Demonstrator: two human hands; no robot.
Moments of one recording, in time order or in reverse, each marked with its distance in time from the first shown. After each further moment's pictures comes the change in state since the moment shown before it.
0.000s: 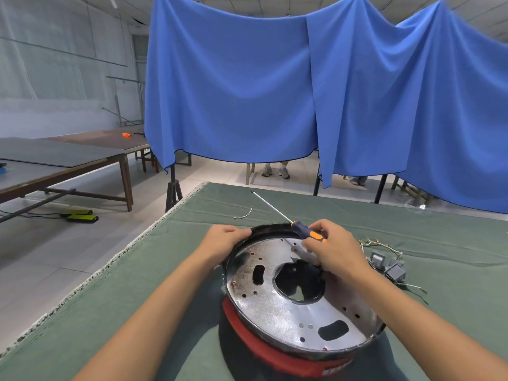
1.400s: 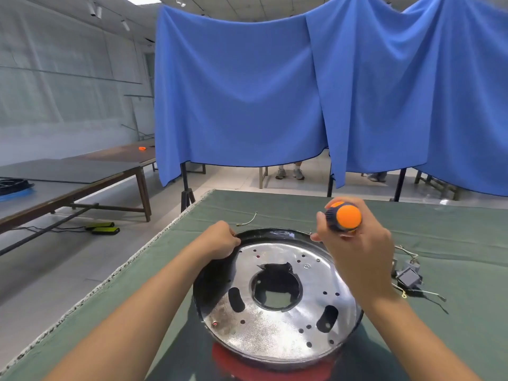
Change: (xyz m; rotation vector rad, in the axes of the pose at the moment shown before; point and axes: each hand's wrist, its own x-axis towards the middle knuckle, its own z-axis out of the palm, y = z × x) left_hand 0.035 0.018 -0.003 0.735 -0.045 -0.056; right_hand -0.025 -0.017 -0.013 0.287 0.662 -0.459
